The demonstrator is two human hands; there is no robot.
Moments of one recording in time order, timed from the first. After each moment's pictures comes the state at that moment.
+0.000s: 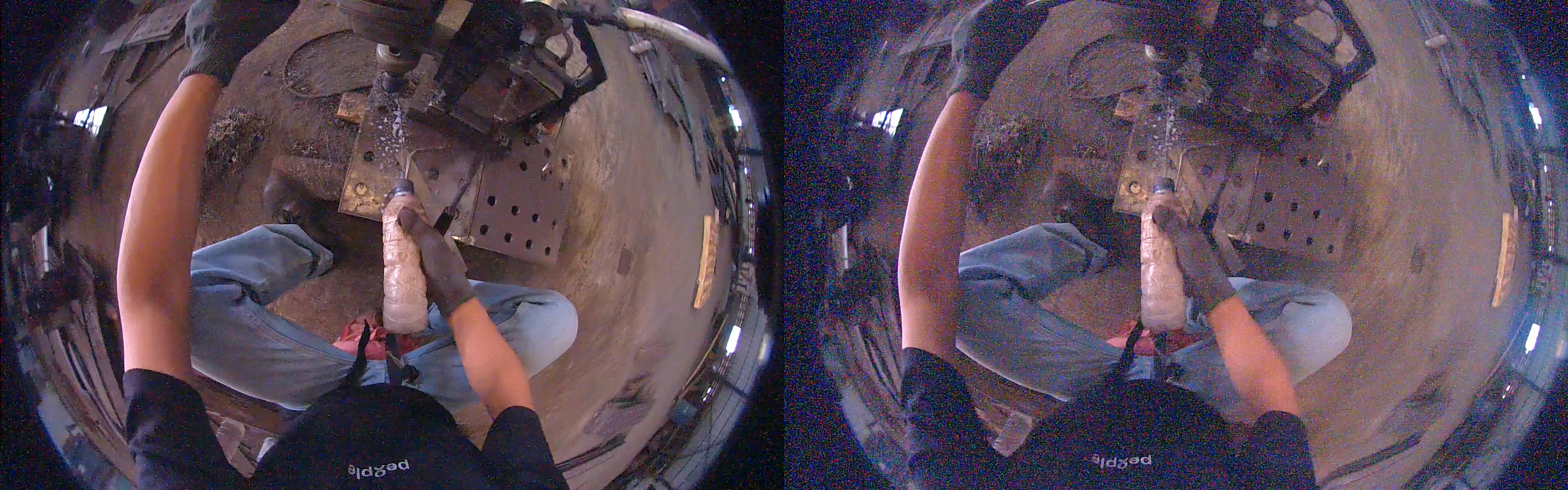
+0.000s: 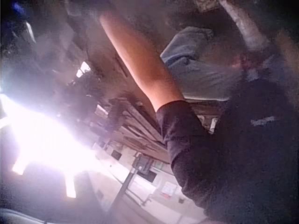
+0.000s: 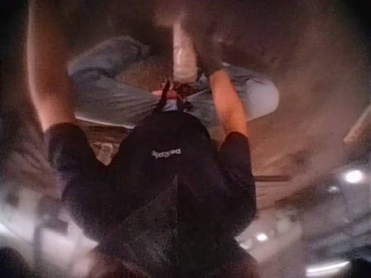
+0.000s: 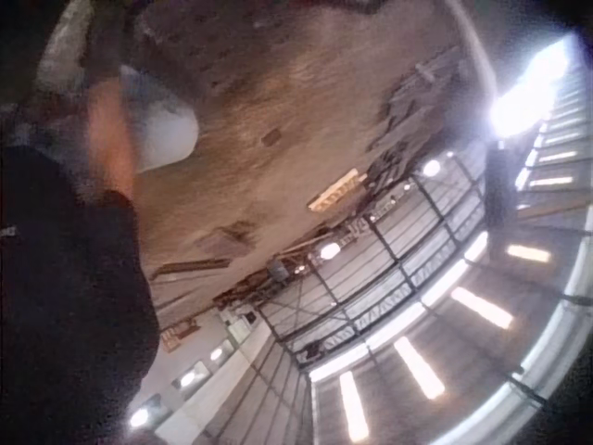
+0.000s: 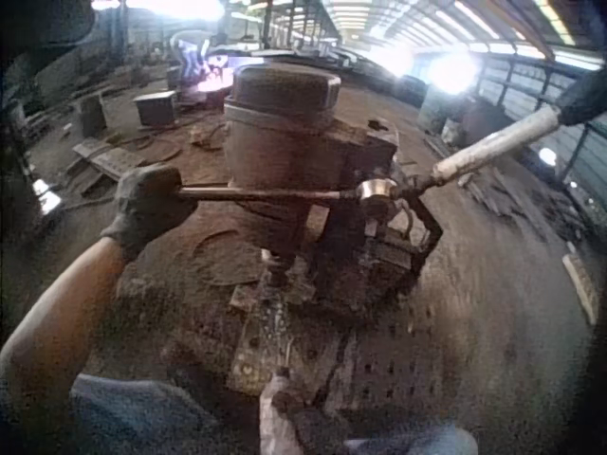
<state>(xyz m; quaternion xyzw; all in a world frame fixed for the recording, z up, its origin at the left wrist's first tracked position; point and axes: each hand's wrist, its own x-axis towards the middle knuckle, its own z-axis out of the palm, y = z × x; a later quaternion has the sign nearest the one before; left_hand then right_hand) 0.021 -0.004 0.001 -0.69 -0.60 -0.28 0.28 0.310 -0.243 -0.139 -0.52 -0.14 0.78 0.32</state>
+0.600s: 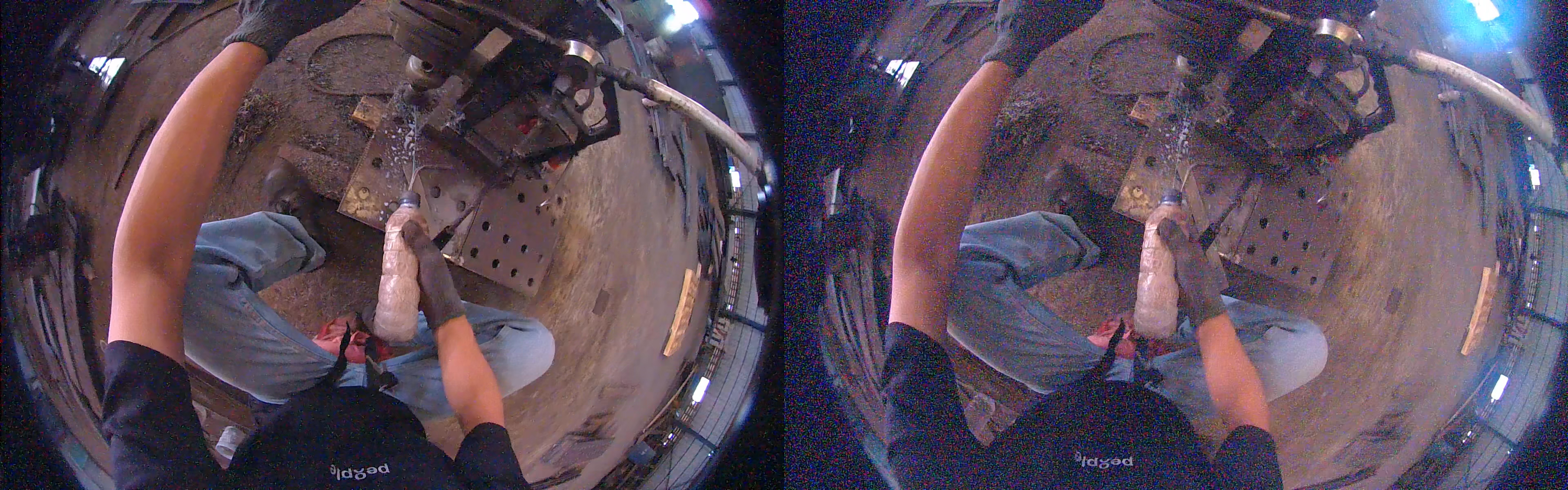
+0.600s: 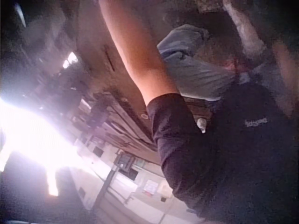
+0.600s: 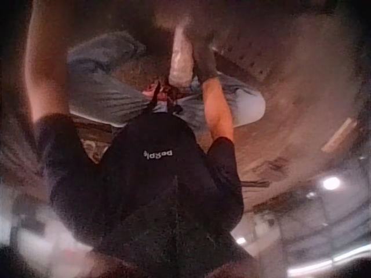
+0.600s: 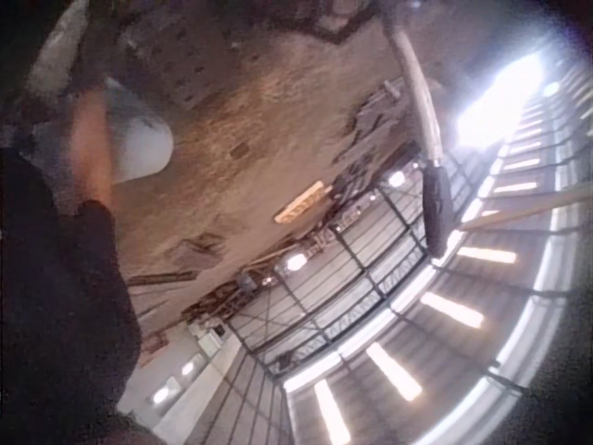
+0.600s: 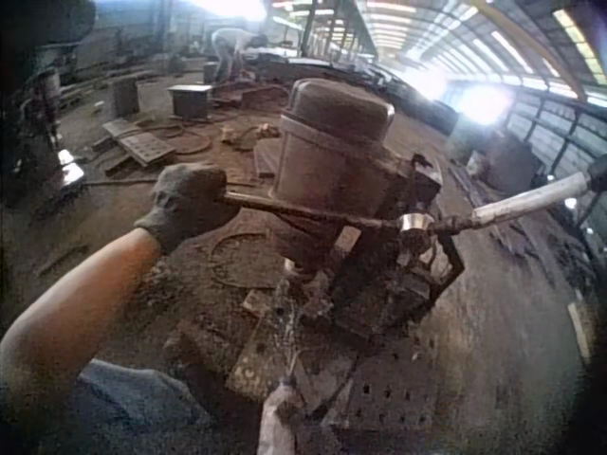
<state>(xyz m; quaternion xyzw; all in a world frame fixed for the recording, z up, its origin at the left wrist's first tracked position) 0.022 -0.003 -0.001 -0.69 -0.62 -0.27 0.25 0.325 -0.246 -0.179 -0.59 -0.18 0.74 0.26</state>
